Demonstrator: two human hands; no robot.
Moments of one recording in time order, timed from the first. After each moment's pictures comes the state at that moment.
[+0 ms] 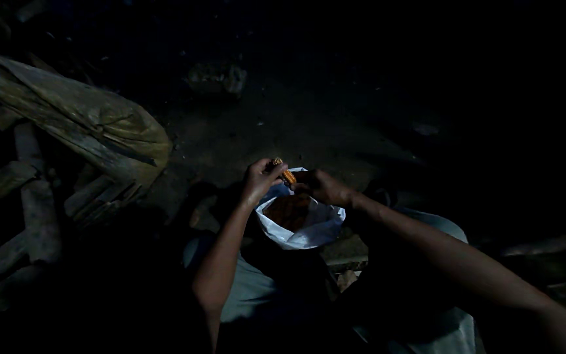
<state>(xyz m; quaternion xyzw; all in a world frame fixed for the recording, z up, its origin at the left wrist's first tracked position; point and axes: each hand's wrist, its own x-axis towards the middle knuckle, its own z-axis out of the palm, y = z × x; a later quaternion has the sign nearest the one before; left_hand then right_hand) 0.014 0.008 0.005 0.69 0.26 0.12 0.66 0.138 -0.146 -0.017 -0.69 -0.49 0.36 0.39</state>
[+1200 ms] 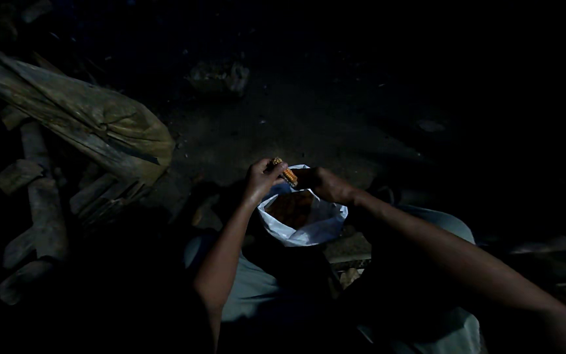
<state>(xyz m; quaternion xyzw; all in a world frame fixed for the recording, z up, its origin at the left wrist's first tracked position) 0.011 0.006 0.000 0.68 0.27 0.11 0.67 0.132 -0.146 -0.007 -0.72 -0.47 0.36 0.37</state>
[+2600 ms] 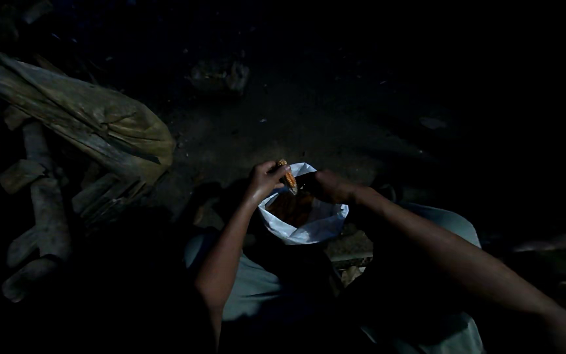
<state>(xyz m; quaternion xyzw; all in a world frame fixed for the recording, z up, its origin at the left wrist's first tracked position) 0.011 0.006 -0.002 0.71 0.27 0.06 0.64 0.128 -0.148 0.014 -0.76 -0.52 0.35 0.16</state>
